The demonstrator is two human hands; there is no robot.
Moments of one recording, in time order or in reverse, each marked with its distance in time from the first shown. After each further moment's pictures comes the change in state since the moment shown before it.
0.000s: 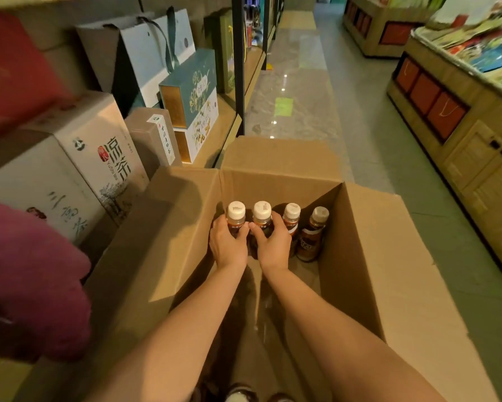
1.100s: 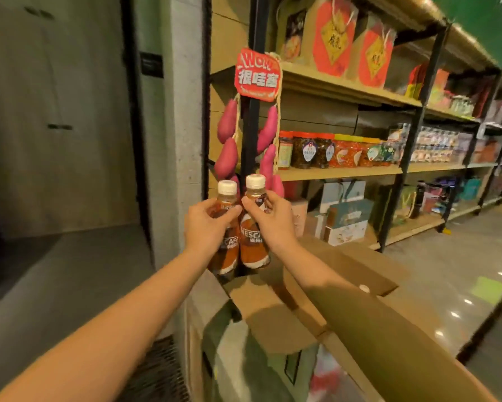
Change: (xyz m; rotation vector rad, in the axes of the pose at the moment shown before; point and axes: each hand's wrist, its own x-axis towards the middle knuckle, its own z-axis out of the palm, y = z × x) left_hand -0.442 0.200 -0.243 -0.186 0.819 0.331; right_hand -0.289 -0.257 -0.244 0.505 -0.967 -0.719
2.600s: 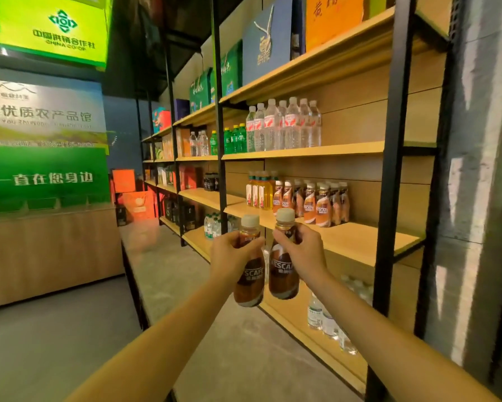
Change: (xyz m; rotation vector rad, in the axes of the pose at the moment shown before) left_hand -0.487 0.257 -1.126 0.689 1.227 -0.187; right_hand -0.647 -0.593 0.926 0.751 -1.086 -0.138
